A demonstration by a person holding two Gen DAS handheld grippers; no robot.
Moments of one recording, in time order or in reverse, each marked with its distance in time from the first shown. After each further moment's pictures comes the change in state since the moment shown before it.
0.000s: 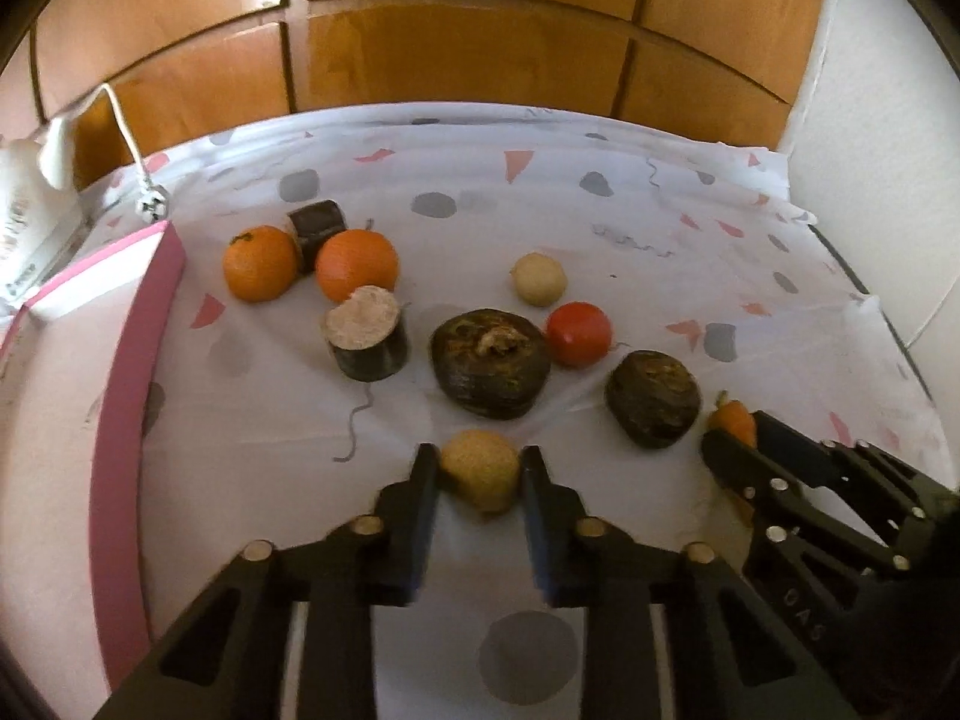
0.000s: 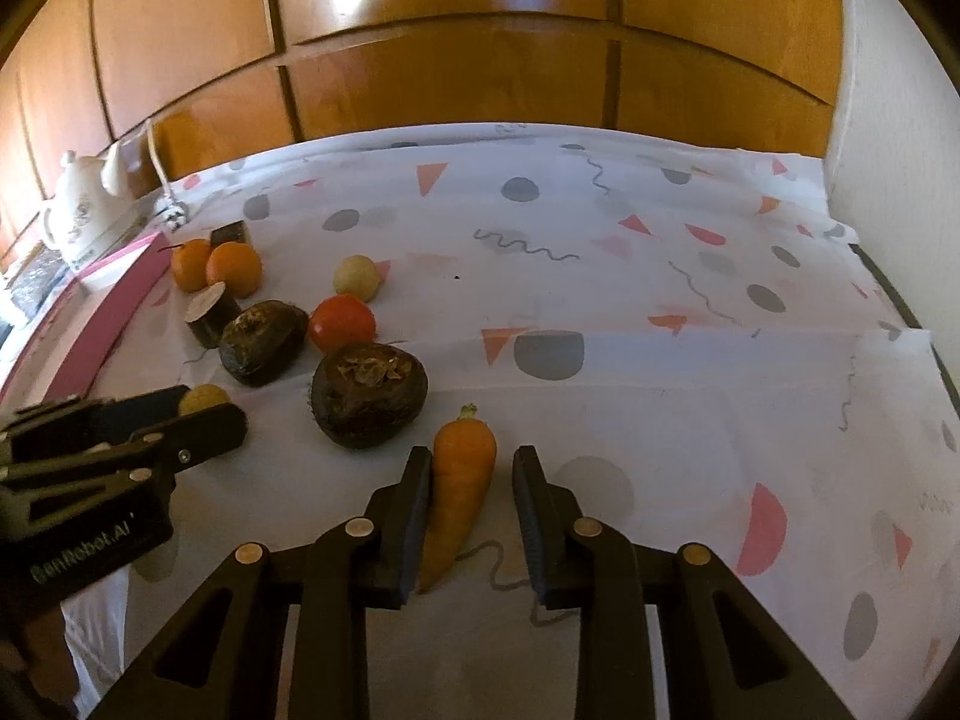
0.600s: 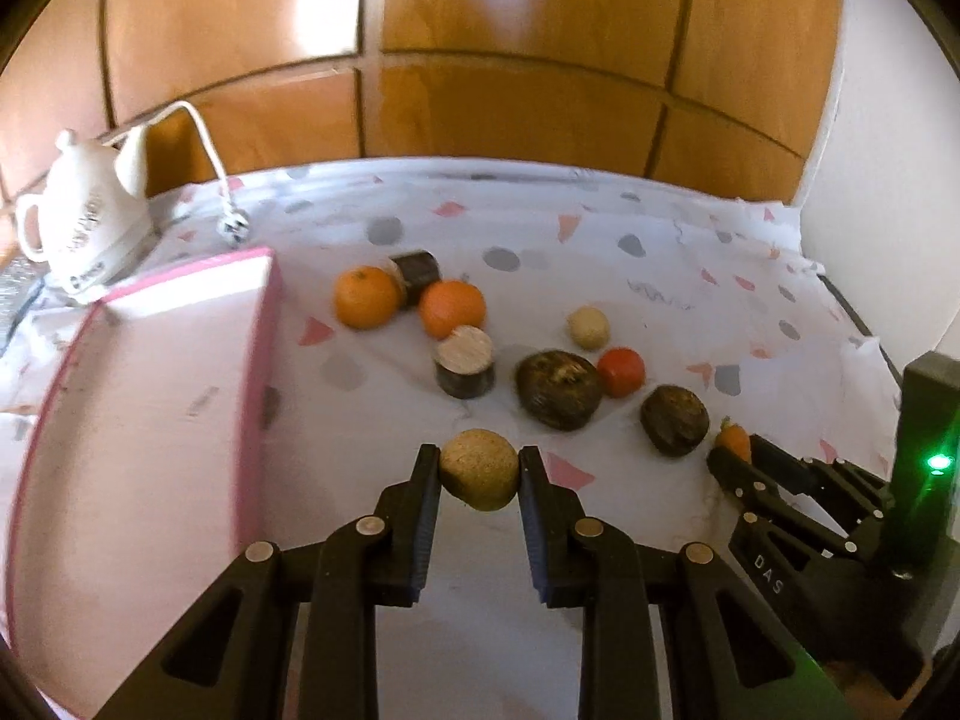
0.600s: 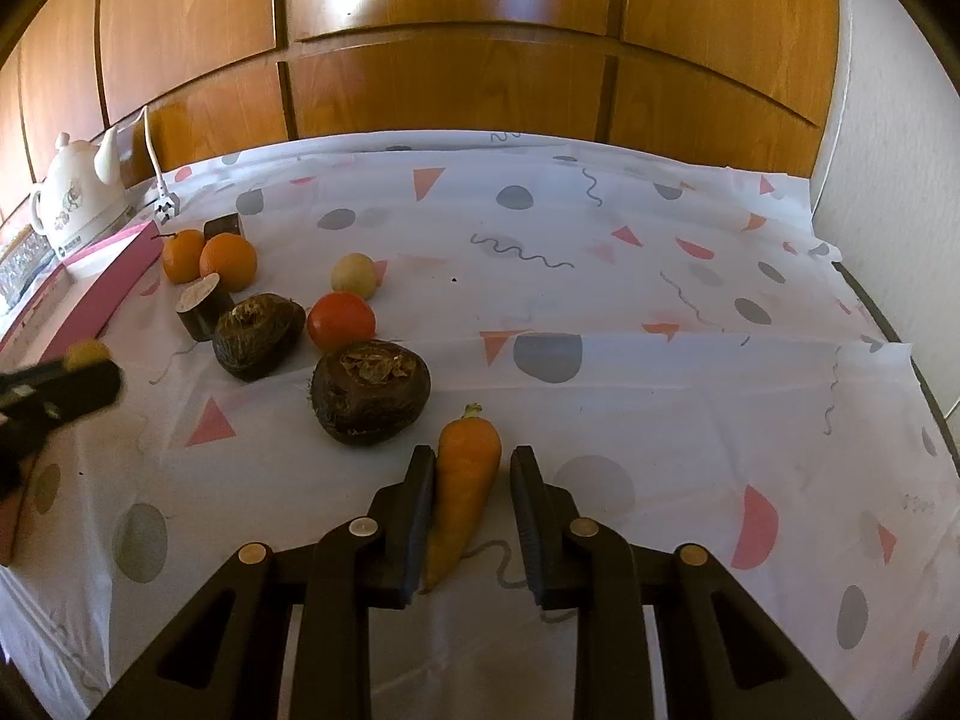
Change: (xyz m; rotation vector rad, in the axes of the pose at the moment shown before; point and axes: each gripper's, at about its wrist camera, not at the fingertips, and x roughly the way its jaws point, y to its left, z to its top) left arm -0.060 0.032 -0.006 -0.049 -0.106 0.066; right arm -0.001 0.012 -0.004 -0.041 -0.027 -0.061
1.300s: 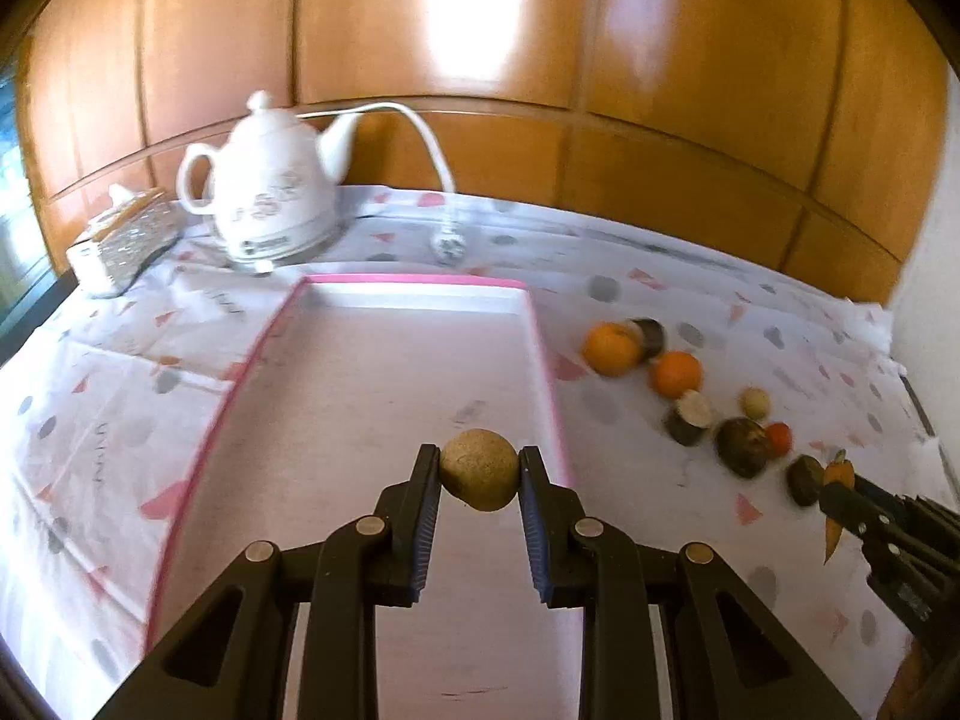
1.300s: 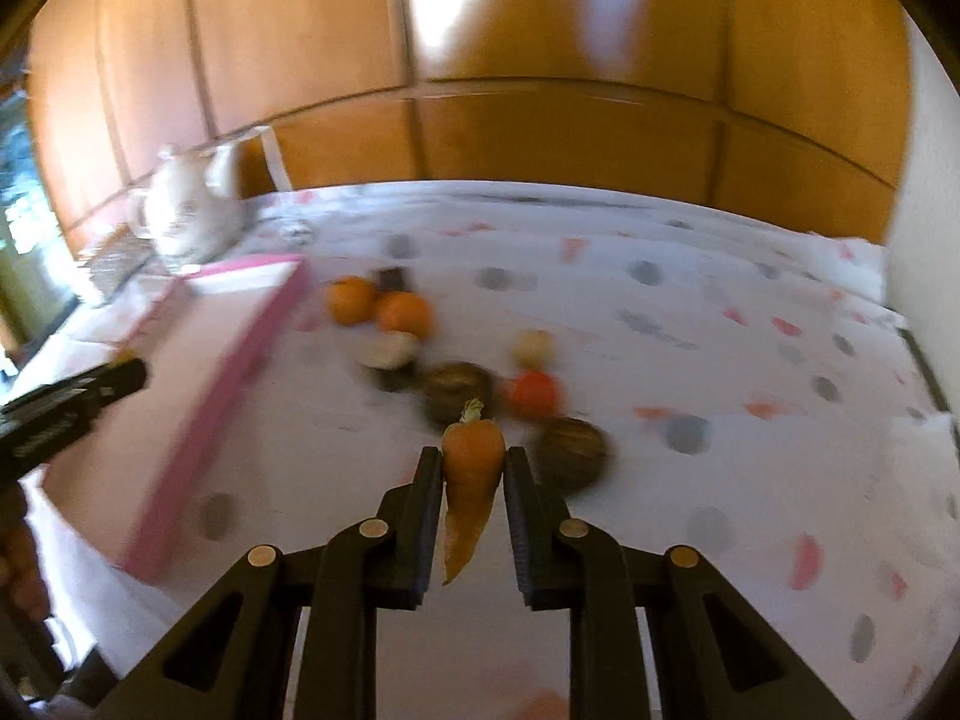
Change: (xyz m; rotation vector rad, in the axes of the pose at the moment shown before) left arm -0.053 0.116 -0.011 -0.202 -0.086 0.211; right arm -0.057 0.066 0.033 -0.088 -0.032 0.240
